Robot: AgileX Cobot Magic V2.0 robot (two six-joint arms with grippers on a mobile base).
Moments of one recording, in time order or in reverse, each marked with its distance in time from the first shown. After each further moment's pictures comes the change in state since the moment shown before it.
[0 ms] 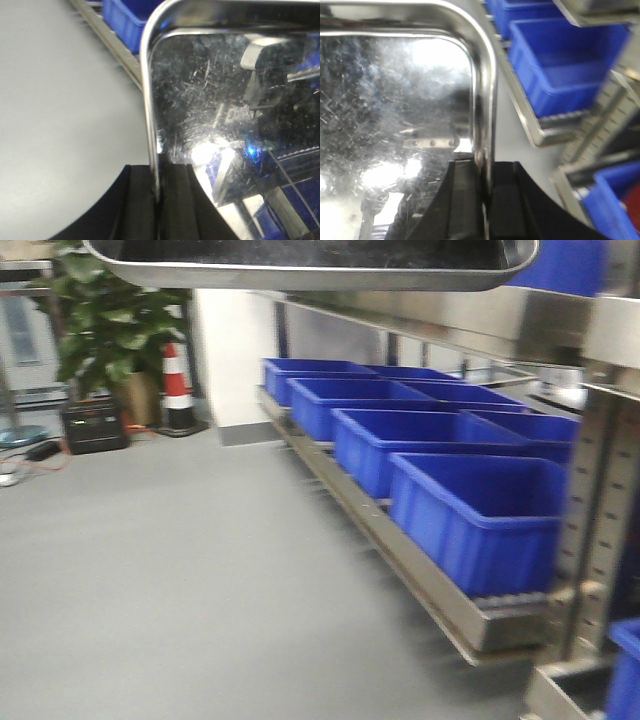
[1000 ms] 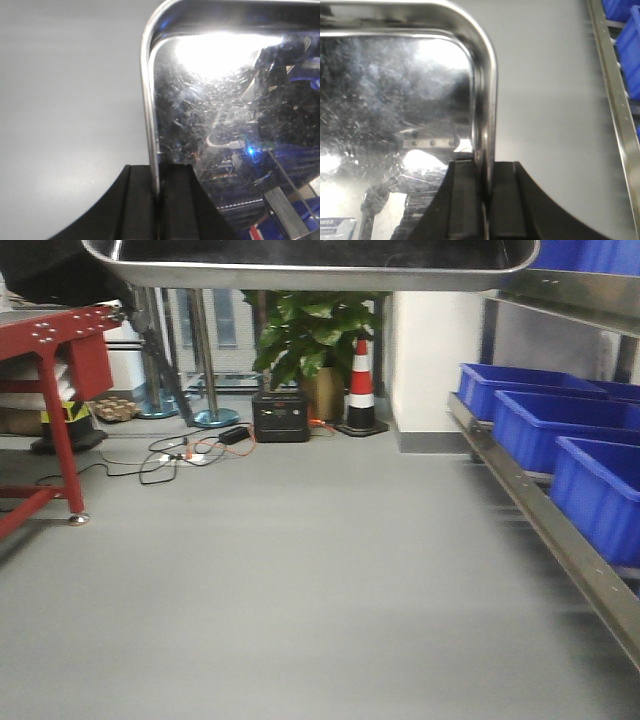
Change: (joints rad) left arm 0.000 0.000 0.000 0.000 0.000 0.000; right arm 0.000 0.000 0.000 0.000 0.000 0.000
